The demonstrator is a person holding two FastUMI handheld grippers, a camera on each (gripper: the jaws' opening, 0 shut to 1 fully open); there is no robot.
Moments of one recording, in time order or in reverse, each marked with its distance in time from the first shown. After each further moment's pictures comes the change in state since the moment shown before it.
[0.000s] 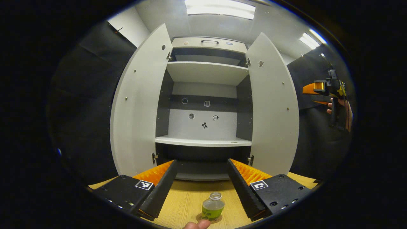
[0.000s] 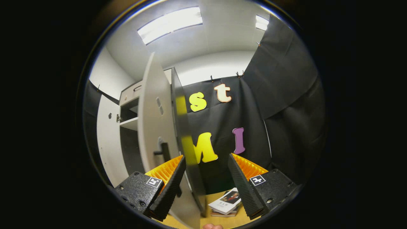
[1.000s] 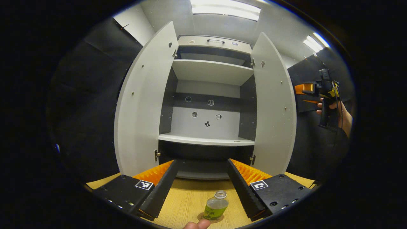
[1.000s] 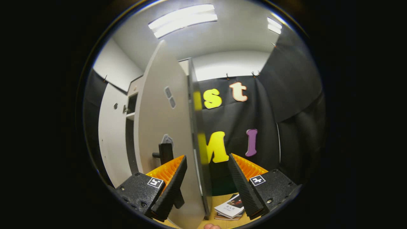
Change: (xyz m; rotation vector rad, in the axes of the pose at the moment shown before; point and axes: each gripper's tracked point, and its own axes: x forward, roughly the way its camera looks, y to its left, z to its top) left arm -0.002 0.015 -0.006 -0.028 0.001 0.010; right arm 0.021 0.087 -0.024 -0.111 0.039 0.159
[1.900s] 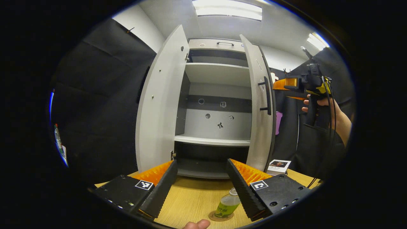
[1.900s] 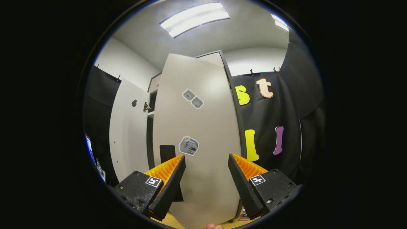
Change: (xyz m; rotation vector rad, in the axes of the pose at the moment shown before) left arm -0.022 0.035 0.002 0.002 -0.004 0.121; right arm 0.035 0.094 -0.014 0.062 -0.016 0.184
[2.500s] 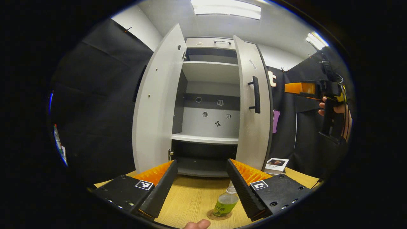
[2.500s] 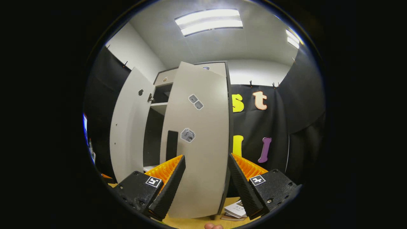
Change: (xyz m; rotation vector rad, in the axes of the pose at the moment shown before) left arm -0.001 -0.016 -0.007 0.004 0.029 -0.044; right arm -0.084 0.007 -0.018 -0.185 -0.016 -0.094
